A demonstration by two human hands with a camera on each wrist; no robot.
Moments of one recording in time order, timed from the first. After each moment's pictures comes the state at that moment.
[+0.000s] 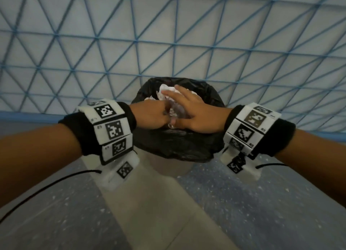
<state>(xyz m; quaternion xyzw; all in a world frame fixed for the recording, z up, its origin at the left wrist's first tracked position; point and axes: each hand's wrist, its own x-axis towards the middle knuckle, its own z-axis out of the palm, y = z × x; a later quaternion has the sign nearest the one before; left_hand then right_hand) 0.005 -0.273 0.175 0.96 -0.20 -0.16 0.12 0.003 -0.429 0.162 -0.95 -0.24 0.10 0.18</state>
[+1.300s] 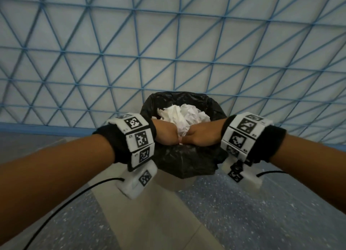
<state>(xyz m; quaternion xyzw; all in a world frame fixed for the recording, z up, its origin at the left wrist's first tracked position) 0.009 -0.303 0.180 0.93 -0.24 -0.28 0.00 -0.004 -0.420 0.184 -0.94 -0.16 0.30 0.04</state>
